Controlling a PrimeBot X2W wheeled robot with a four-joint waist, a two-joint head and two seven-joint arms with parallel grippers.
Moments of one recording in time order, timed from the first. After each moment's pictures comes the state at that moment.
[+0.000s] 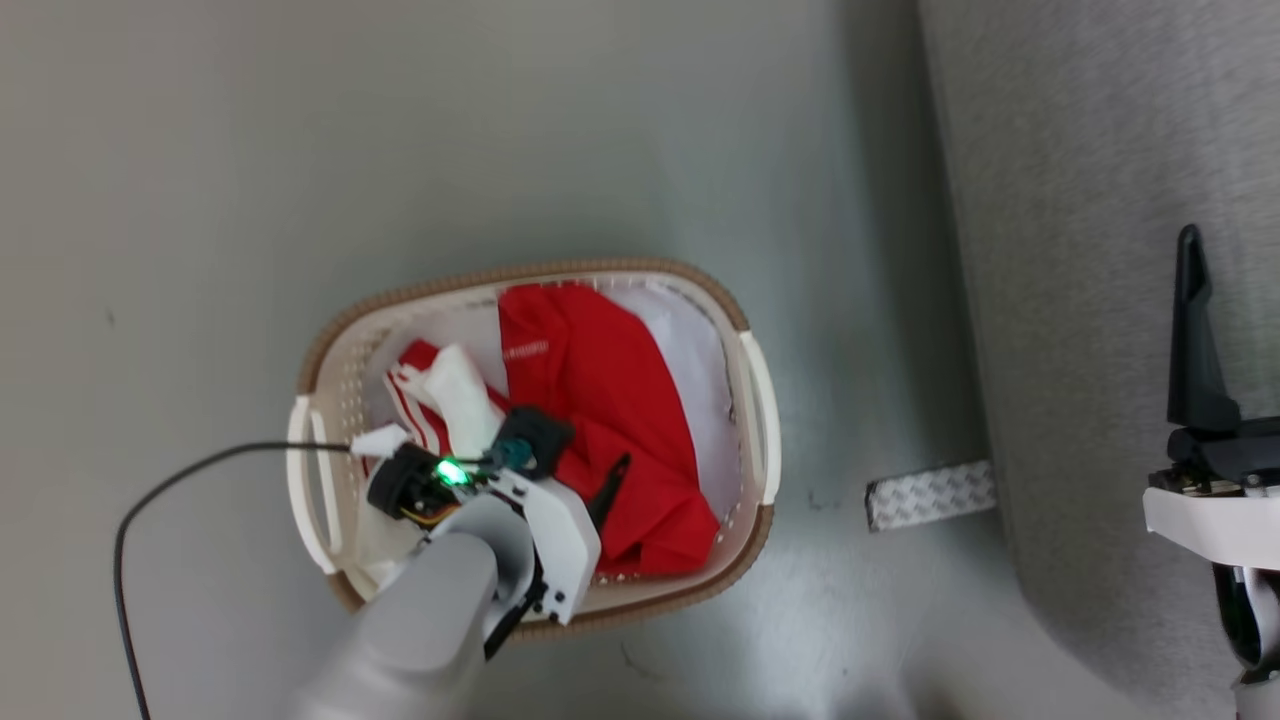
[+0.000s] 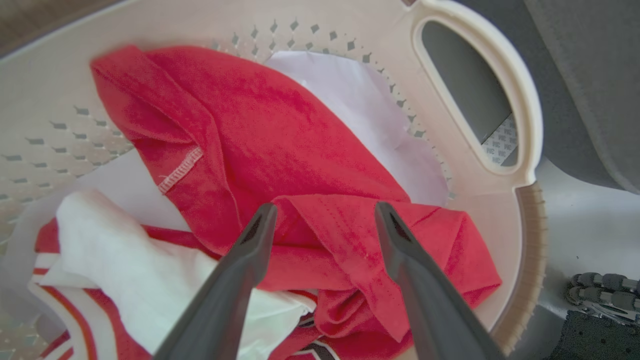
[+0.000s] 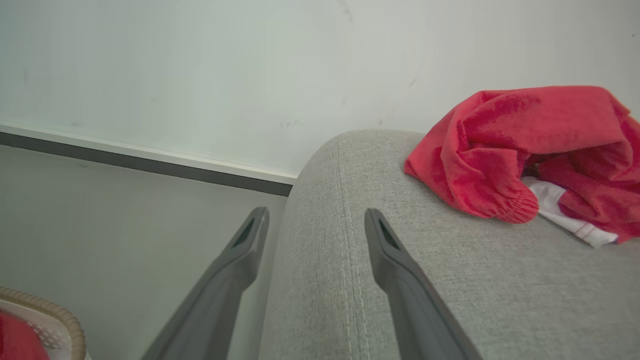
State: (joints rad) left arm -0.74 0.05 -0.60 0.98 -0.17 -0.13 -0.14; right arm -0.36 -0.13 -0.08 -0.01 0.04 0.13 -0.26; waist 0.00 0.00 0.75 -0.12
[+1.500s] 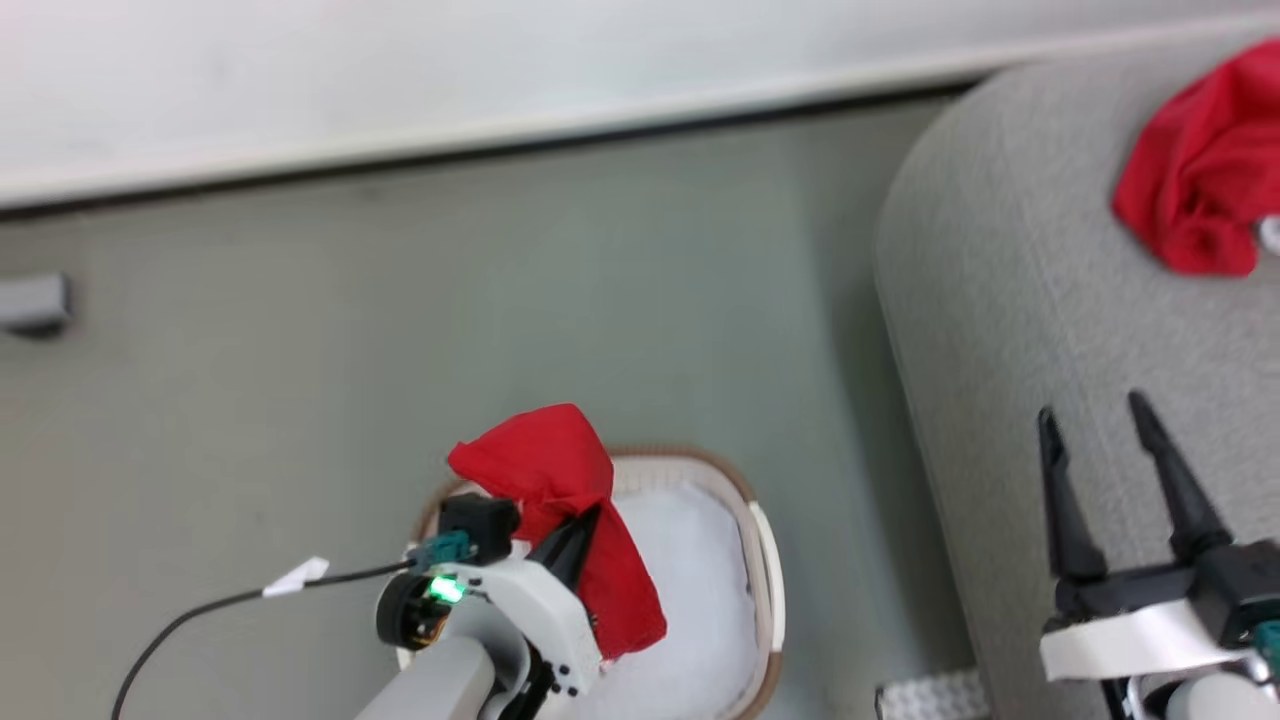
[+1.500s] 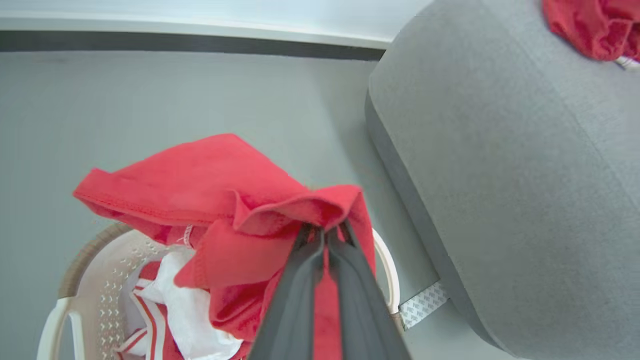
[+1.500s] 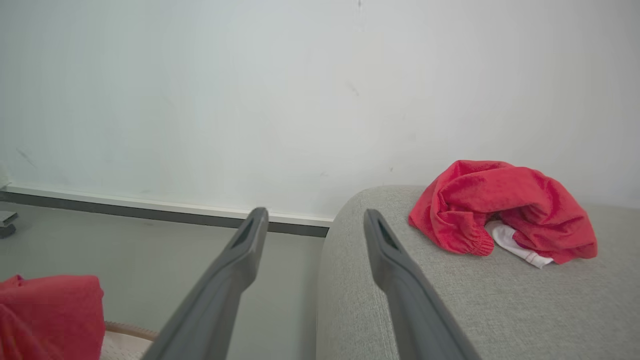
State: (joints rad) left arm -0.60 0.06 -0.67 0.92 -0.62 -0.12 -0.26; right arm -0.21 -0.08 0.00 0.12 0.06 0.13 -0.26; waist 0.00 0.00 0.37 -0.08
